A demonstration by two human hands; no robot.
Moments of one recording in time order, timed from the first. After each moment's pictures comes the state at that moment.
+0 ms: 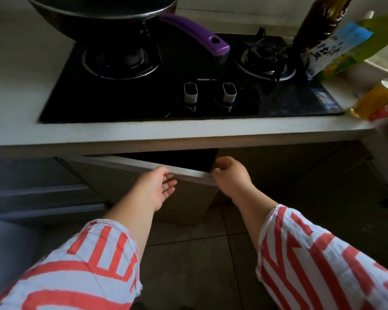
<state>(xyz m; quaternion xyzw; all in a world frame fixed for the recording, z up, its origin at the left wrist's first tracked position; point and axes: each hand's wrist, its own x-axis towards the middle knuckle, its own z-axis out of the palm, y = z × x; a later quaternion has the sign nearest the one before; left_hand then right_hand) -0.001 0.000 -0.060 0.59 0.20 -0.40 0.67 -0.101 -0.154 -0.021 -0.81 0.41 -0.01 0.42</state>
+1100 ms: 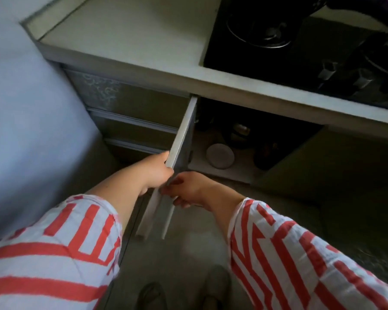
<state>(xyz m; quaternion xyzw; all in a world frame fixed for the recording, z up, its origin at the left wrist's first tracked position) -0.030 0.316 -0.033 0.87 -0.01 -0.32 0.37 -0.080 0.199 -0.050 -0.78 0.14 0.36 0.50</state>
